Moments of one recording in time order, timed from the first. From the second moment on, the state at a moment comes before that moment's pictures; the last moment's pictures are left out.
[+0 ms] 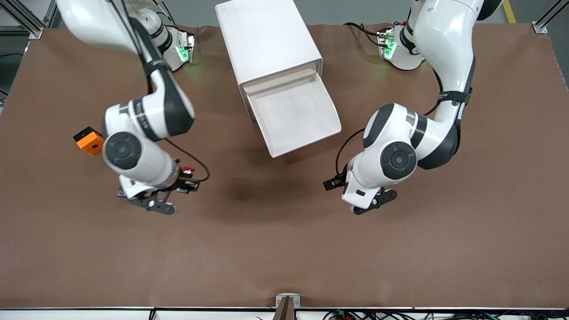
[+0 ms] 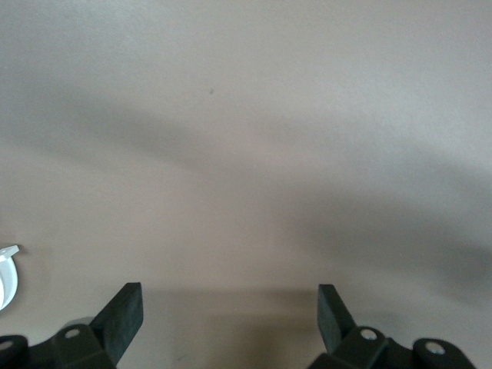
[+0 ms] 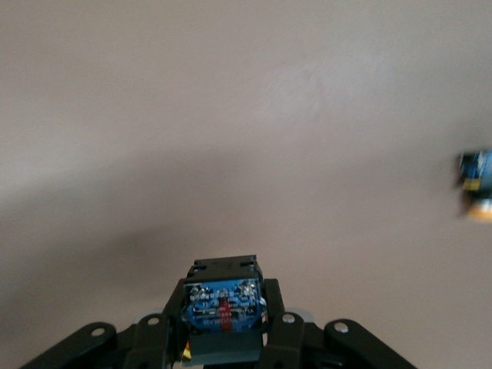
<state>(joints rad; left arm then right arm) -0.45 0.66 -0.04 -1.25 -0.17 1.81 -0.81 0.31 0.50 -0.04 -1.52 0.01 1.98 0.52</state>
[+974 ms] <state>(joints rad) -0.57 0.53 -0.04 -1.61 -0.11 2.09 -0.84 0.13 0.50 -0.04 -1.97 0.01 2.49 0.28</state>
